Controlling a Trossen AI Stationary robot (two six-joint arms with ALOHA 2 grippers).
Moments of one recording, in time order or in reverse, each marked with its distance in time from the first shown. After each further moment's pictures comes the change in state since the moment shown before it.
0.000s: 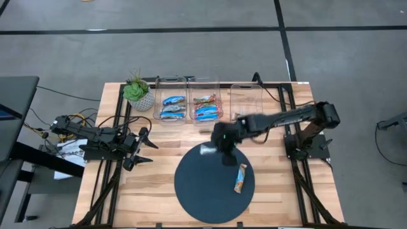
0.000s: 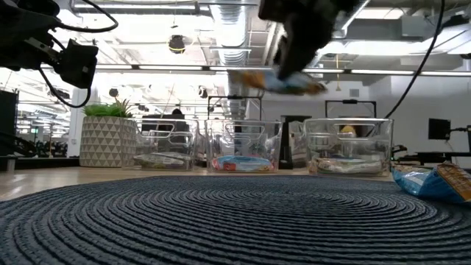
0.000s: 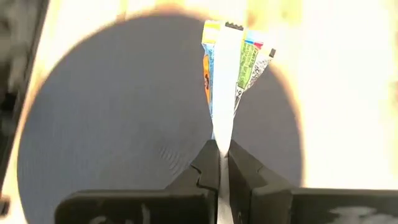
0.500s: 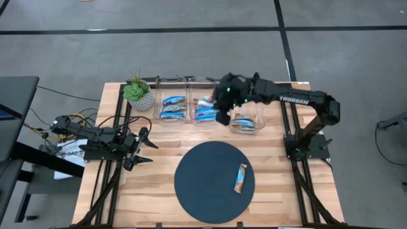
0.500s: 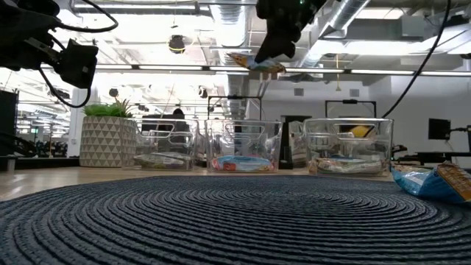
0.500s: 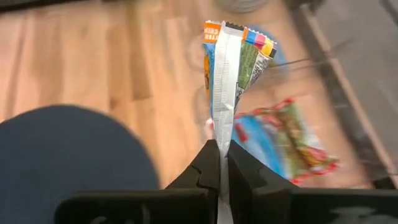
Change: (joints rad) left arm 0.000 0.000 0.000 0.000 0.000 0.000; right arm -0.352 -0.045 0.218 -0.079 0.063 -0.105
